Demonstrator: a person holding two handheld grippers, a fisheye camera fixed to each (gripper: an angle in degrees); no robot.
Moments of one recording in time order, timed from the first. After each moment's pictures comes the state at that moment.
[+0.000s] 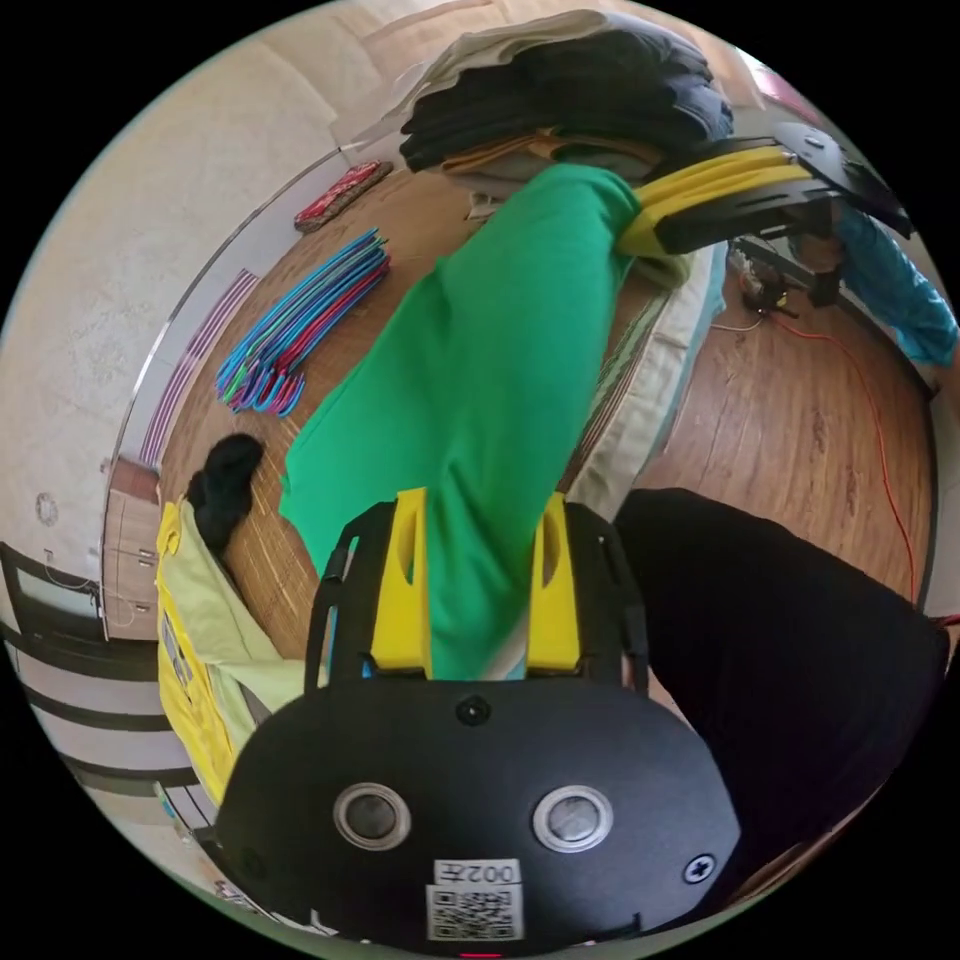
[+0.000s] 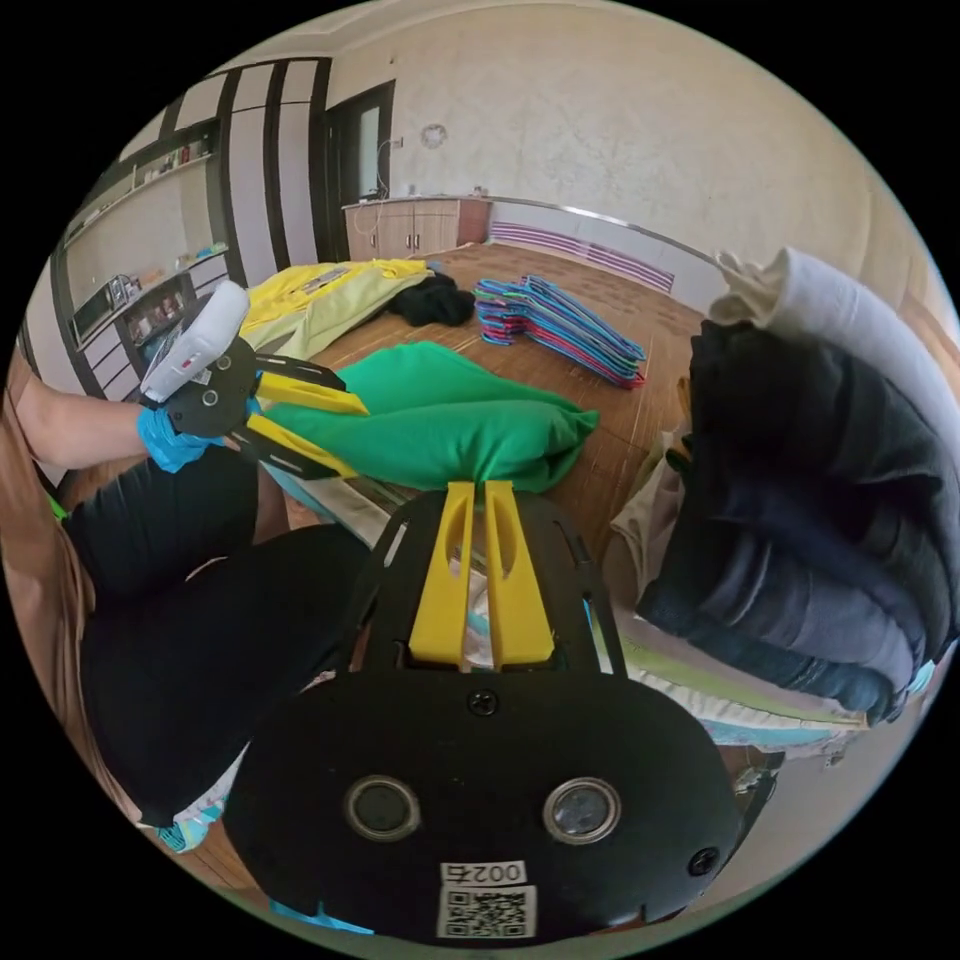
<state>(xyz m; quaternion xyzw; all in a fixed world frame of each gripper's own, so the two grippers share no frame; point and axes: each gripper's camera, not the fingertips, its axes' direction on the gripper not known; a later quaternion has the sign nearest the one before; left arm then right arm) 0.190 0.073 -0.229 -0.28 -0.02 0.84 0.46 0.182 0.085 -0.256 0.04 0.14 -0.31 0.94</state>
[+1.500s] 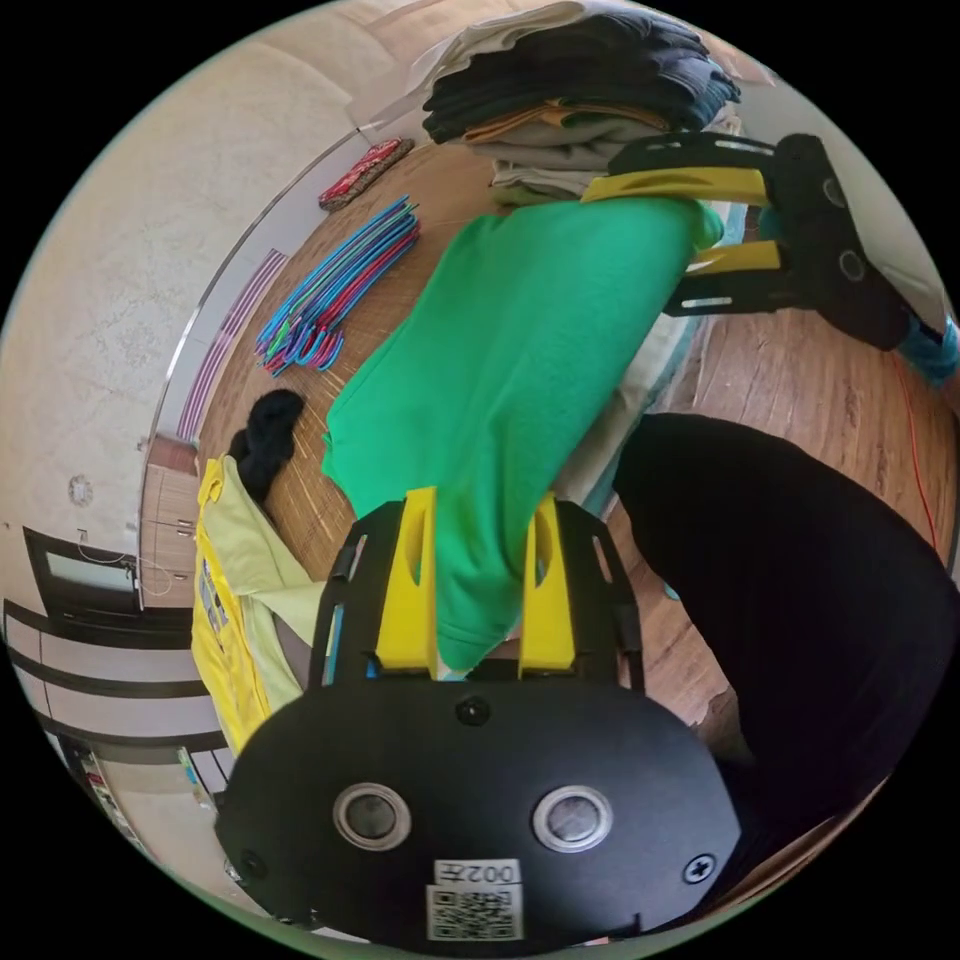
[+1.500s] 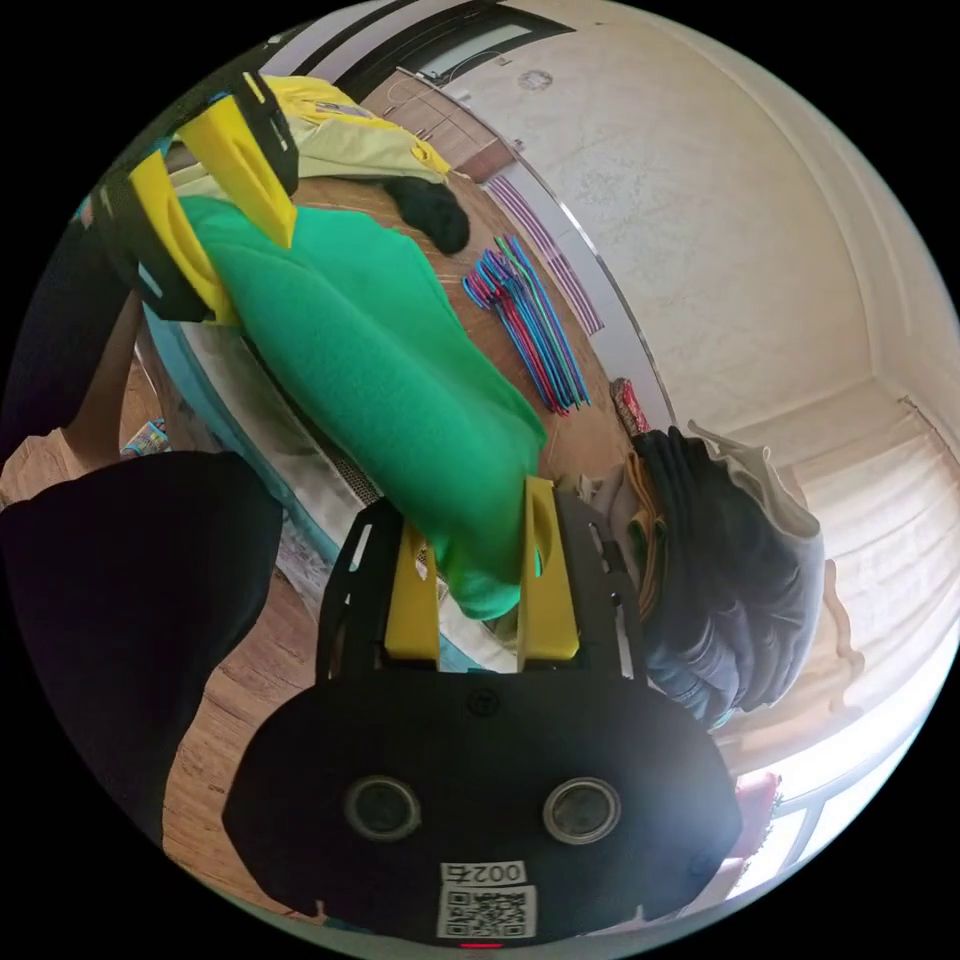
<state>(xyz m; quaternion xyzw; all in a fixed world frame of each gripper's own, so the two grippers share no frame) 0.188 0.026 -0.346 -0.24 -0.10 0.86 0.44 -0.051 0.090 -0.189 0.04 0.46 -0.44 0.77</state>
